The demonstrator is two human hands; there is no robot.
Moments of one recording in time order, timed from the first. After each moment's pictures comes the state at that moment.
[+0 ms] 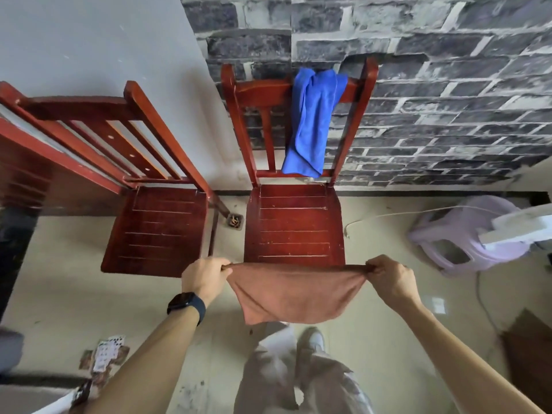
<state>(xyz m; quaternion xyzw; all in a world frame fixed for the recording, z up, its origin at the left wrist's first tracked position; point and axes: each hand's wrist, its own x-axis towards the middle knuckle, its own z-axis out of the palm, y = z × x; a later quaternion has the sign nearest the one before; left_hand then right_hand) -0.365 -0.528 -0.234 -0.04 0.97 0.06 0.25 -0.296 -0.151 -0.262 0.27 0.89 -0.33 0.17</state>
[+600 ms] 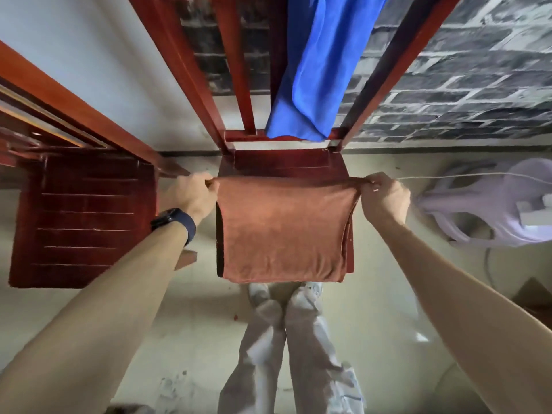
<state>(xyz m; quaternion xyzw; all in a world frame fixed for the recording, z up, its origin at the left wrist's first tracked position) -0.583 -0.479 -0.411 -0.08 0.97 0.08 0.22 -0.511 -0.149 -0.436 0.36 0.89 -0.28 0.09</state>
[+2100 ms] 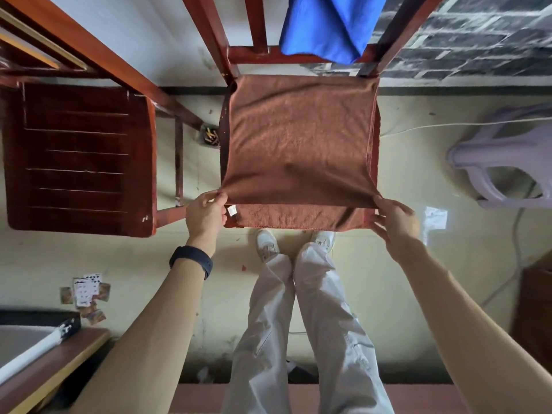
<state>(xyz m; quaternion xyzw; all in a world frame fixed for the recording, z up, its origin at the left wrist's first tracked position) -0.438 -0.507 -0.522 -0.43 0.74 0.48 0.20 -0.382 -0.165 -0.514 0.59 0.55 -0.57 0.16</state>
